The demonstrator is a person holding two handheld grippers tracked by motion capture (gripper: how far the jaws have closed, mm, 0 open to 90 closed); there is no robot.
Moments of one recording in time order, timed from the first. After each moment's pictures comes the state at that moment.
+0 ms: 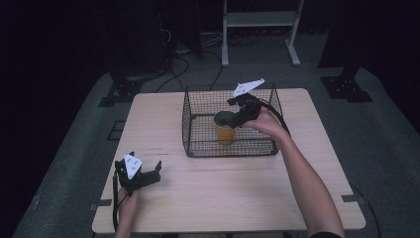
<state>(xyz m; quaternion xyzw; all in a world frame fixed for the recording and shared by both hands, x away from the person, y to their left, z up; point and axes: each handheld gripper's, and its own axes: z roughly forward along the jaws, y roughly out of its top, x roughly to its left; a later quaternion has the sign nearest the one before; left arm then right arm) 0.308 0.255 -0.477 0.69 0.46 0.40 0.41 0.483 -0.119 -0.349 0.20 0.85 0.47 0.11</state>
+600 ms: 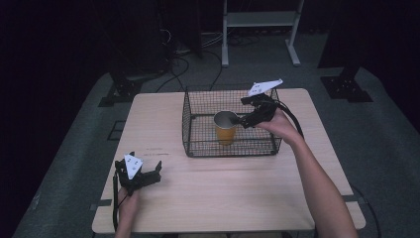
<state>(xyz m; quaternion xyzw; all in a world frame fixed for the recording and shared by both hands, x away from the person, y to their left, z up) 0.308 0.255 -0.477 0.69 0.45 0.40 0.41 0.463 -0.155 -0.337 0.23 0.84 0.47 0.13</state>
